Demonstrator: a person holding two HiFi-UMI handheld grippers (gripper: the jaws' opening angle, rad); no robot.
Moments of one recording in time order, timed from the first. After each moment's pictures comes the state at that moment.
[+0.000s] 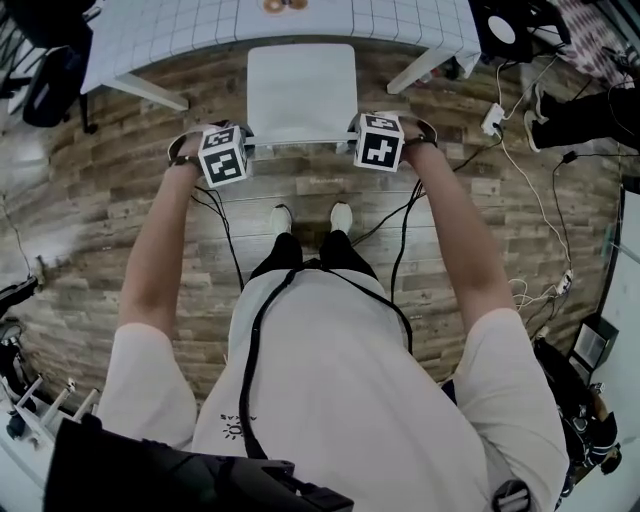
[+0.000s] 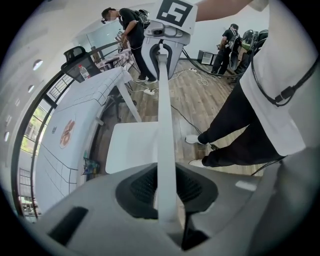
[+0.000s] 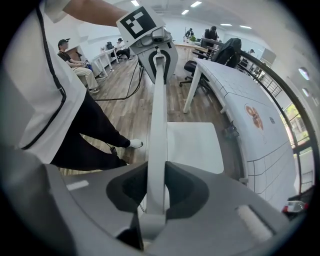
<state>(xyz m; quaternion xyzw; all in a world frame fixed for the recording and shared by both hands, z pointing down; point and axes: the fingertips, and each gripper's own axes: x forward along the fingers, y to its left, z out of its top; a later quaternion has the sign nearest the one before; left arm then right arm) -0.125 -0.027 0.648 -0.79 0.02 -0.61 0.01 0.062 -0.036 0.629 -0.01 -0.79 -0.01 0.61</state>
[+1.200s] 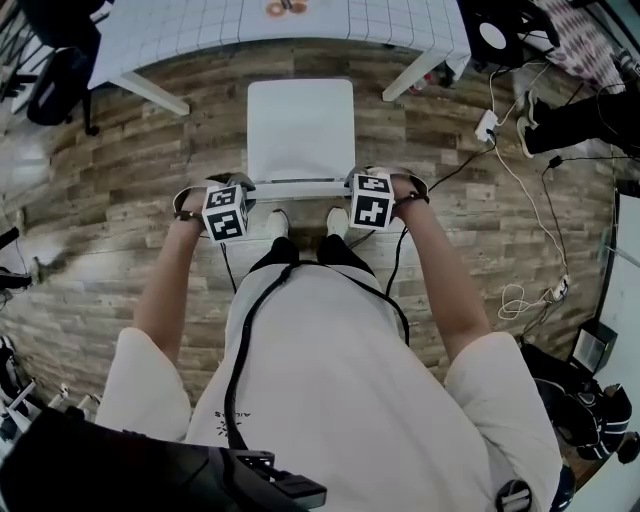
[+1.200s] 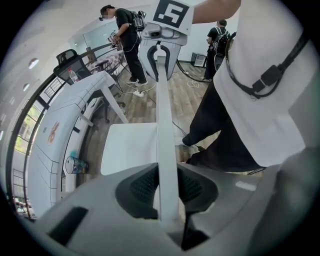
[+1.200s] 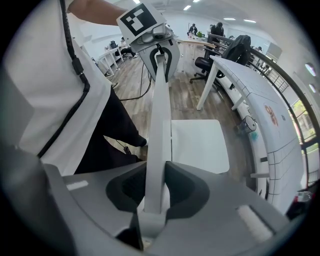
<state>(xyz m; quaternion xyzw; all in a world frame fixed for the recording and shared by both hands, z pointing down) -0.122 0.122 0.646 -0.79 0.00 -0.61 -0.01 0.066 0.112 0.626 -0.04 -0.78 0.01 0.63</state>
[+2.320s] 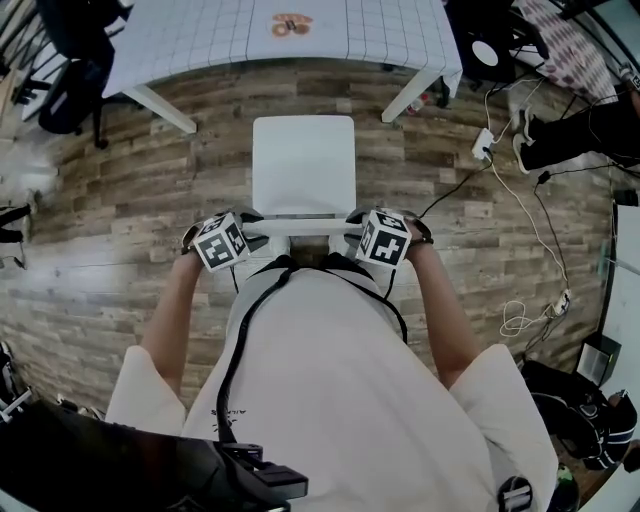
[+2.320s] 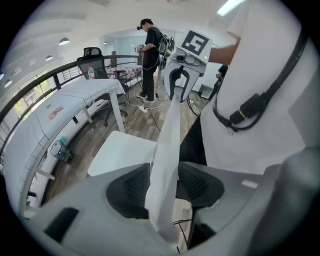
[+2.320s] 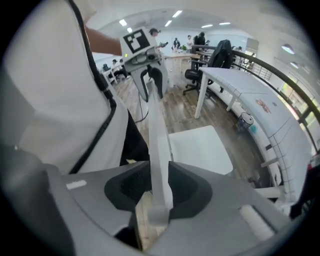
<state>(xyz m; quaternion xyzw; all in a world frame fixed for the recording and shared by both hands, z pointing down) -0.099 0.194 0.609 -0.86 0.04 -0.50 -0.13 0.066 0.190 0.589 0.01 -0.83 0.09 0.55</state>
